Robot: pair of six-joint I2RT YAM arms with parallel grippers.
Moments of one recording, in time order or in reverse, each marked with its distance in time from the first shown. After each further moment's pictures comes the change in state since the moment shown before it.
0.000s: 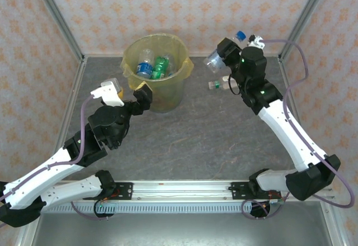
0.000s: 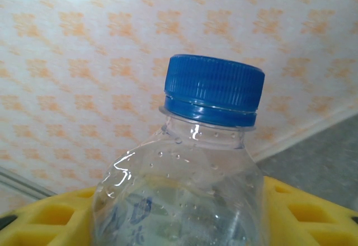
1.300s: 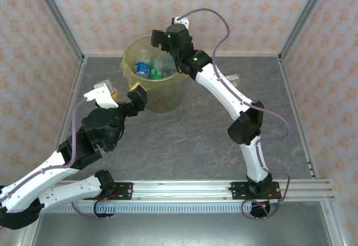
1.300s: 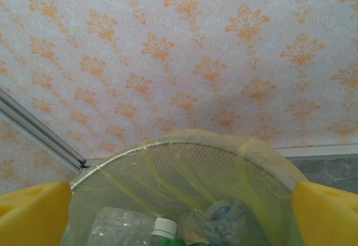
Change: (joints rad) left arm 0.000 -0.045 0.000 -0.039 -0.021 0.002; right arm 0.244 0.840 0.933 -0.288 0.092 -0.264
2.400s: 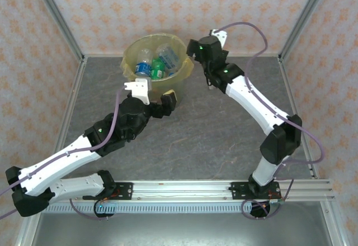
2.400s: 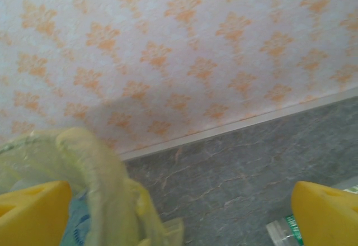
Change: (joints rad) left arm 0.000 0.249 0.059 0.000 0.294 0.053; right arm -0.148 -0.465 -0.668 0.118 0.128 0.055
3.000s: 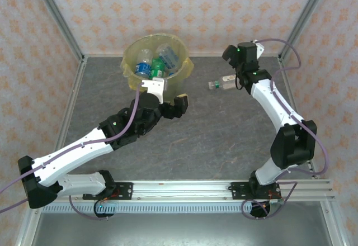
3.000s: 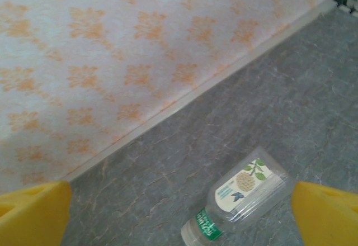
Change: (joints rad) left arm 0.000 0.122 0.043 0.000 0.104 0.007; right arm -0.349 -0.068 -0.258 0.040 -0.241 0.165
